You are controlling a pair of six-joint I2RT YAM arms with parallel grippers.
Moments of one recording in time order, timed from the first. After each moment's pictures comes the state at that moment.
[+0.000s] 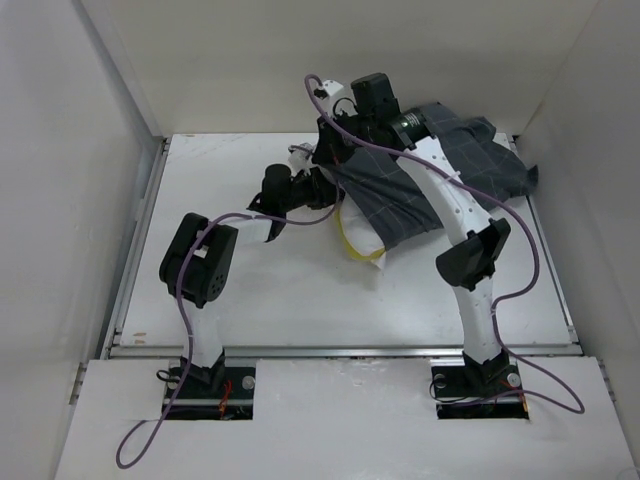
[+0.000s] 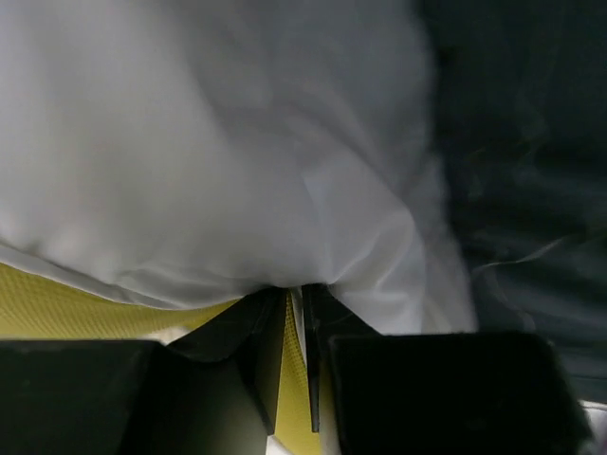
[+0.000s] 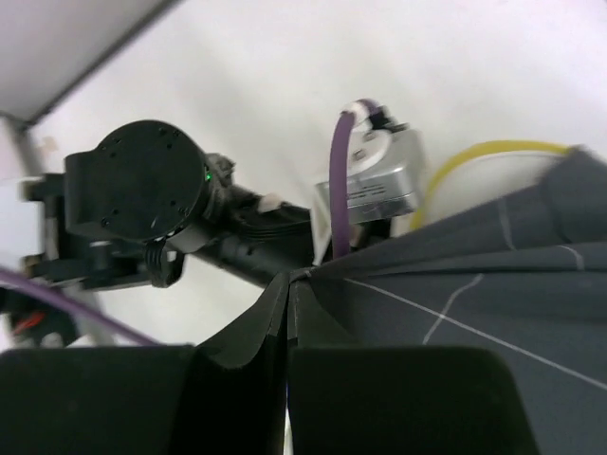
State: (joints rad) left arm -0.42 1.92 1.10 0.57 0.53 -0.70; right arm 0.57 2.18 2.53 -0.93 -0.48 -0.05
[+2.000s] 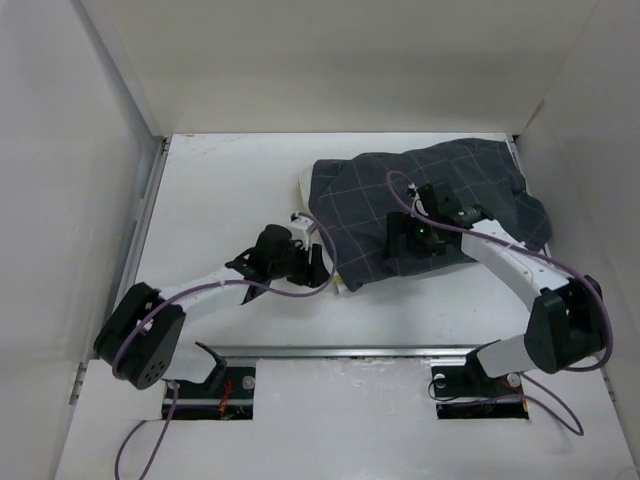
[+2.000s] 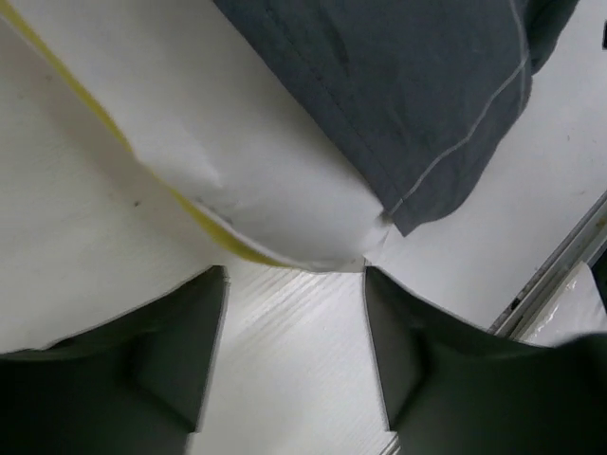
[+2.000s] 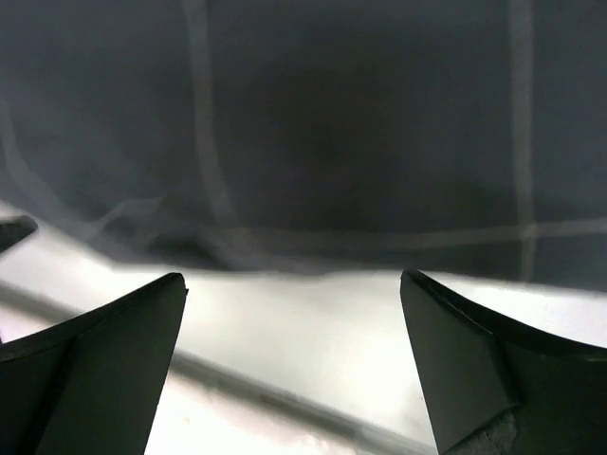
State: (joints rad) left arm -0.62 1.30 0.56 0.11 0.28 -0.38; right arm 0.40 1.40 1.08 -0.71 -0.17 0.31
